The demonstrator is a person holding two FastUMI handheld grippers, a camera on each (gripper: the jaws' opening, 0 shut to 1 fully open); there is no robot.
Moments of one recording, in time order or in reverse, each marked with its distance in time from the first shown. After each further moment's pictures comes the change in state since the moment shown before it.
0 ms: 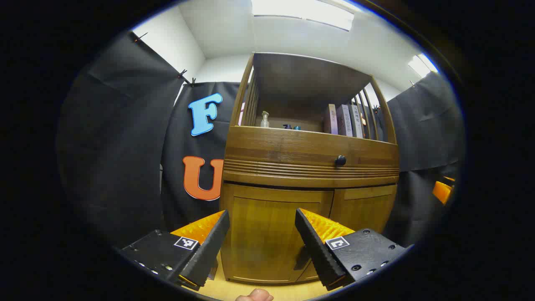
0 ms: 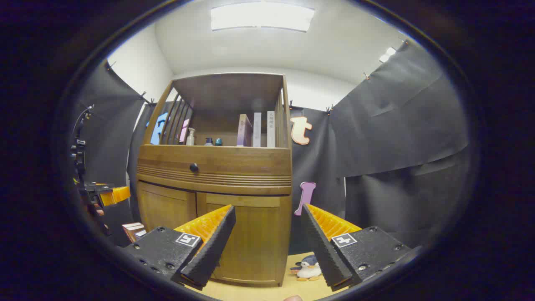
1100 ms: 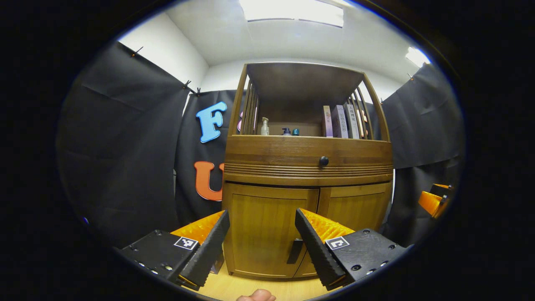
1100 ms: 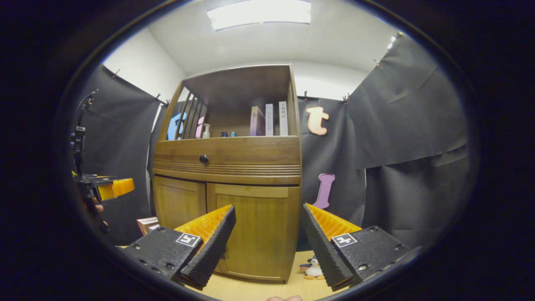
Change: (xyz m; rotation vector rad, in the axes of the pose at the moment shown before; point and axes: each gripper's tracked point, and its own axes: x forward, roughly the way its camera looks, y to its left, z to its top) left arm -0.053 -0.036 0.008 0.049 -0.019 0.110; right arm 0.012 -0.023 -0.020 0.026 0.052 0.152
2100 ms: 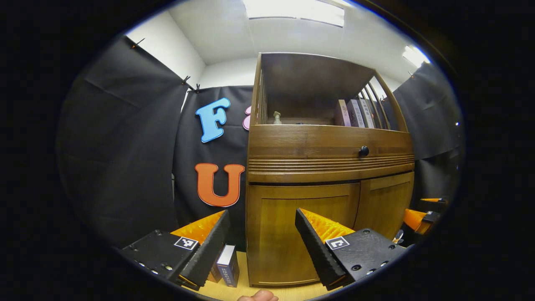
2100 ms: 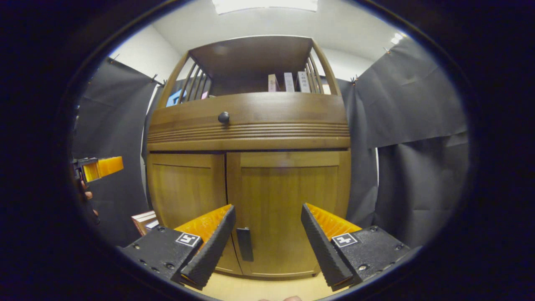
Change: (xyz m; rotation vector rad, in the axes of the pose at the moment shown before) left arm 0.083 0.094 -0.029 0.024 -0.012 -0.063; right arm 0.089 0.110 -0.099 0.025 0.131 -0.045
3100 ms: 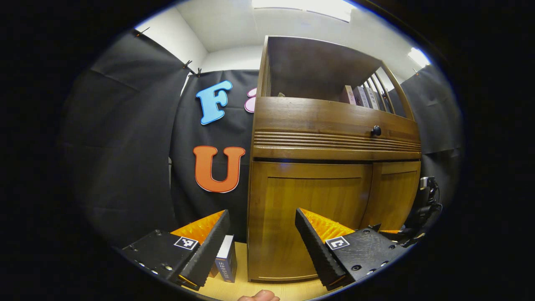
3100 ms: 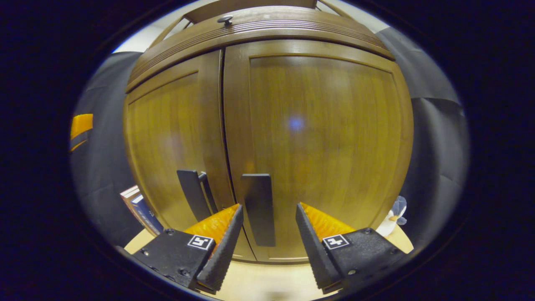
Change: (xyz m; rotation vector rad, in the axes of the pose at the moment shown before) left arm 0.018 0.005 -0.048 -0.029 0.101 -0.016; right arm 0.088 0.025 -0.142 0.031 0.291 0.022
